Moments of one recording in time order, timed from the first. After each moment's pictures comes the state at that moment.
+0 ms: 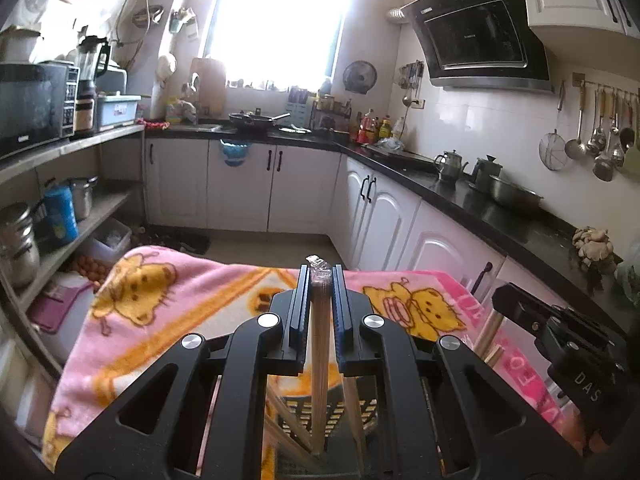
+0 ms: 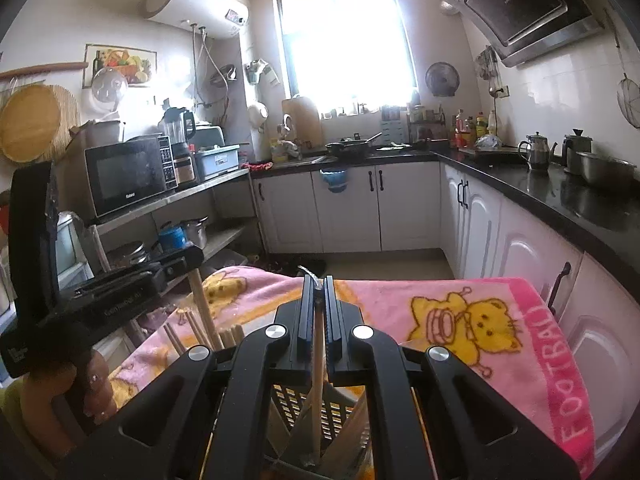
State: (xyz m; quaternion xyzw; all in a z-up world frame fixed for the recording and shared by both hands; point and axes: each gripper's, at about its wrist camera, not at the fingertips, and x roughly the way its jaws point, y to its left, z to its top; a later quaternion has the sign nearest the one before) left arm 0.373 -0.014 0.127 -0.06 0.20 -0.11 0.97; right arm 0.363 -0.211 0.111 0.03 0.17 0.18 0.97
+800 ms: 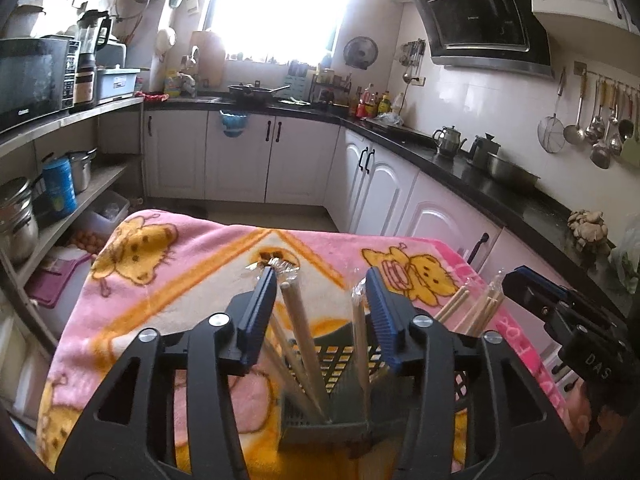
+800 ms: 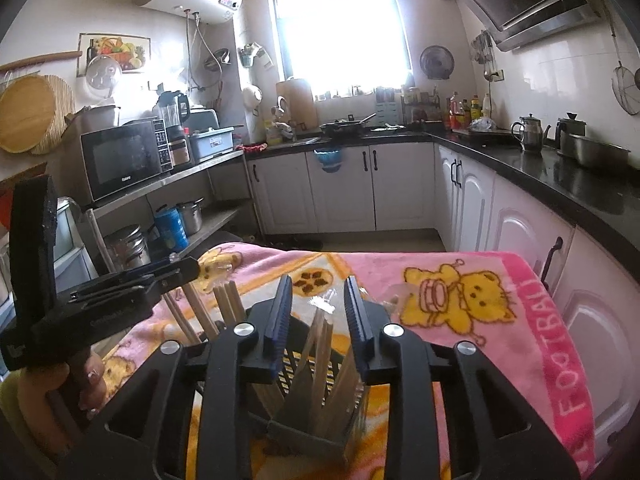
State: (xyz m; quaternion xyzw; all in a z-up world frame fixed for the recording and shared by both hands) left arm 0.350 -0.004 0.107 -0.07 0.24 -0.12 0.96; right arm 0.342 -0.223 0.095 0.03 0.20 0.16 0.96
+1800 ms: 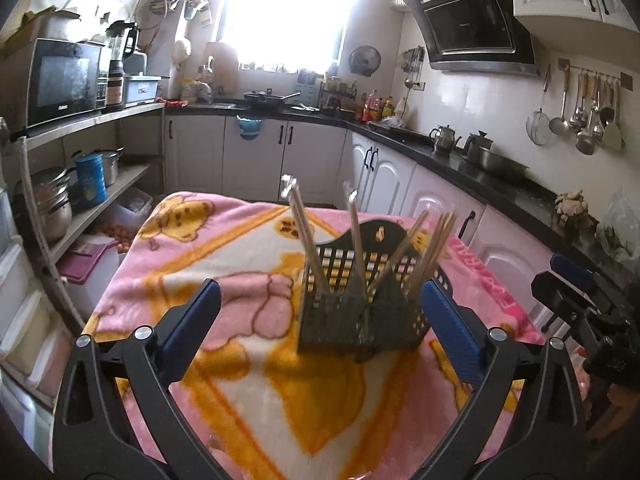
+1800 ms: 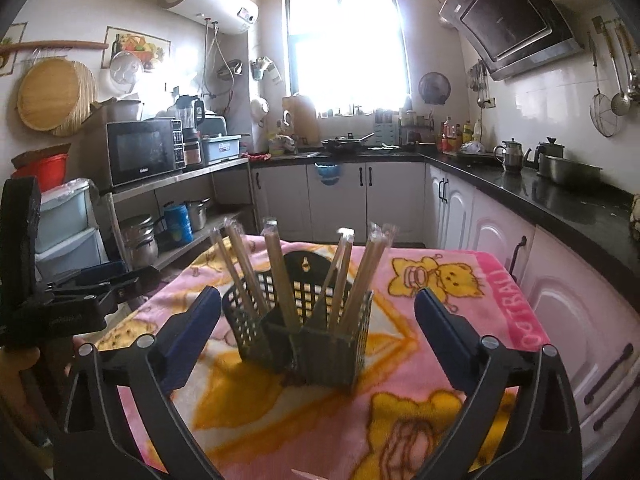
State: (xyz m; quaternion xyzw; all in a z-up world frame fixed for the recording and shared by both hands) left arm 0.218 0.019 0.091 -0.06 0.23 -0.10 0.97; right arm 0.206 -0.220 0.081 0.00 0.17 0.15 0.97
